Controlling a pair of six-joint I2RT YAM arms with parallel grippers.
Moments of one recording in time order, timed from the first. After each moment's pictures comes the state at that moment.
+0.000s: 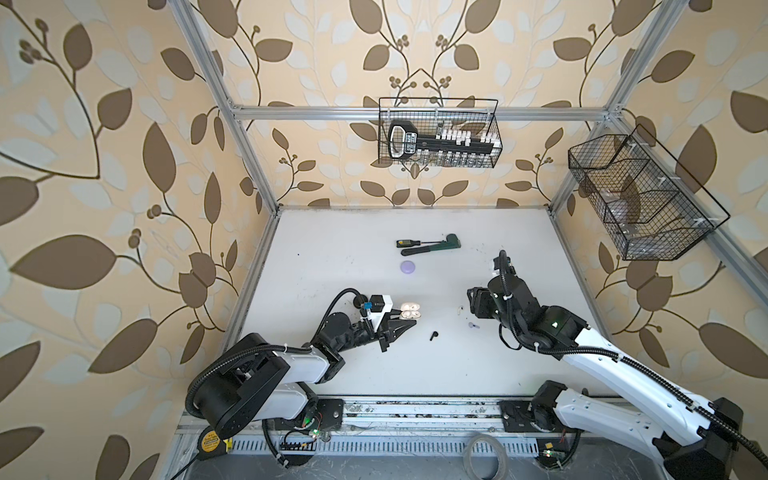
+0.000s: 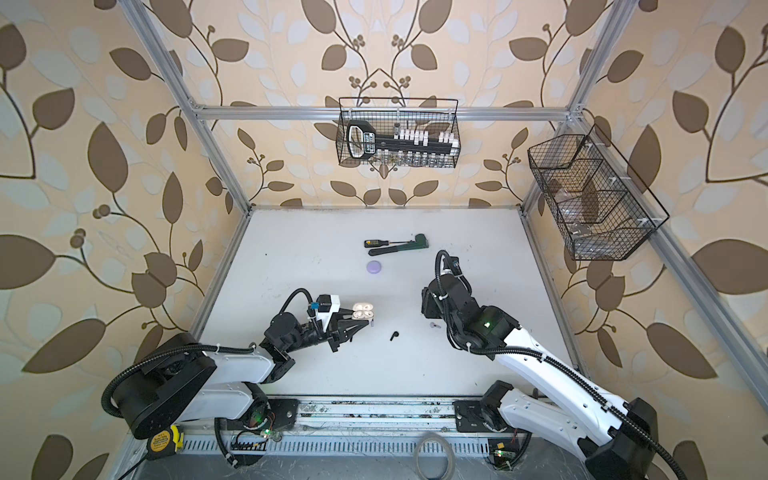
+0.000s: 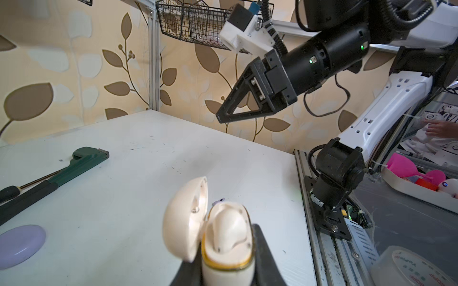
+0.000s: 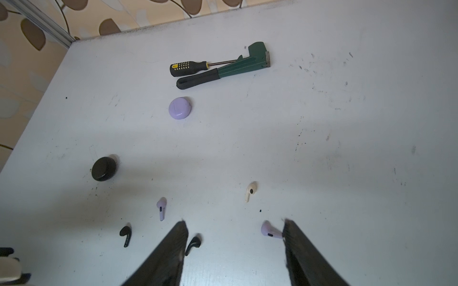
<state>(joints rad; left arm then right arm) -0.65 1.30 0.14 1.25 0.60 -0.21 0.68 0.98 0.83 -0.62 0.36 0.57</state>
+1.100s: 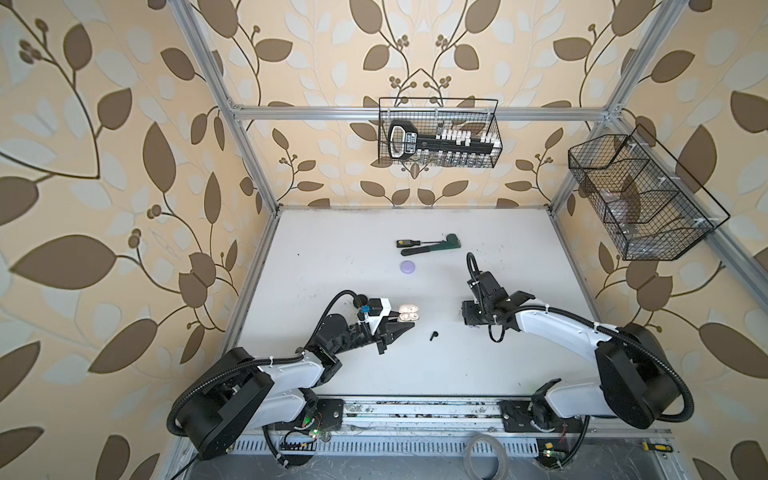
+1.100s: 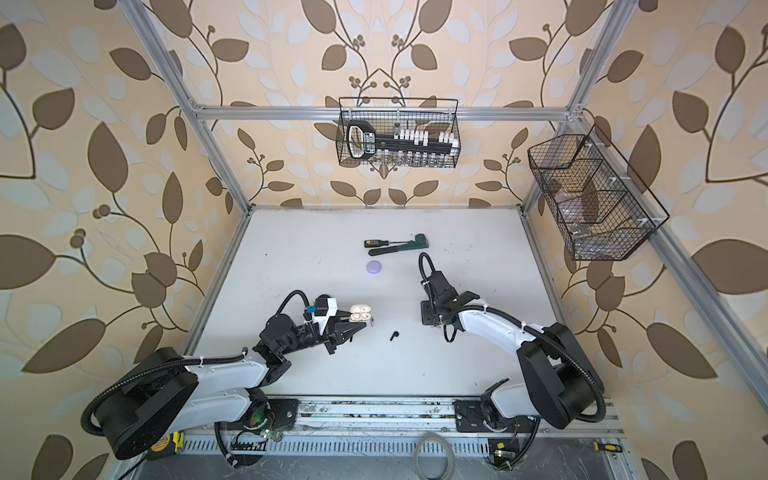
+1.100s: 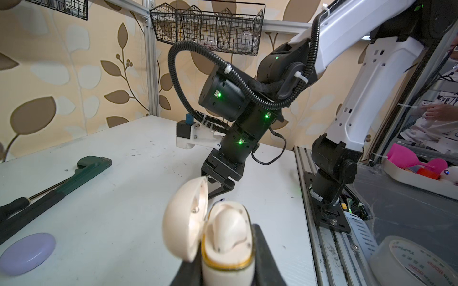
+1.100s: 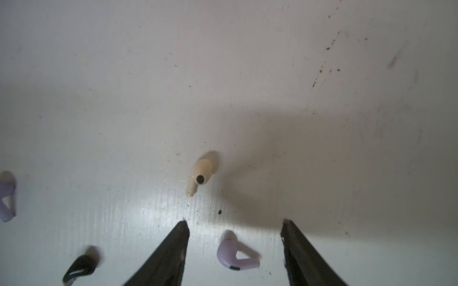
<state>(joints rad) -0.65 1.18 0.13 1.14 0.61 -0.16 0.51 1.41 0.72 -0.45 0.17 0.42</state>
